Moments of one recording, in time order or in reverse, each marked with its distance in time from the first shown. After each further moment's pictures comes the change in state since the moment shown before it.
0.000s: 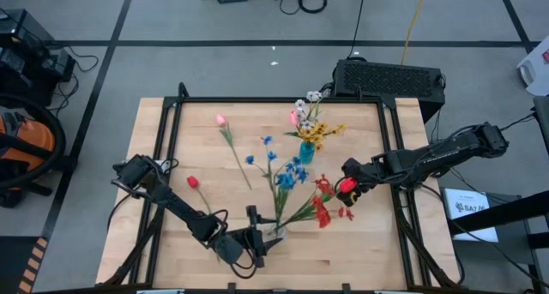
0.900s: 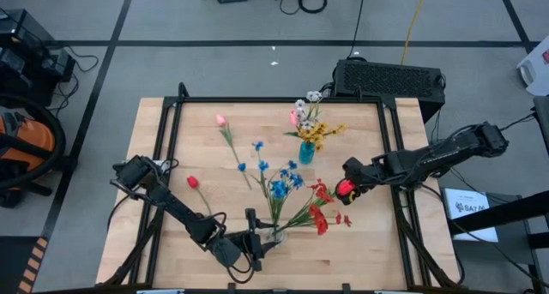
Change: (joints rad) left arm -0.024 0.000 0.002 0.010 -0.004 0.045; right arm 0.029 0.000 0.000 -0.006 0.046 0.131
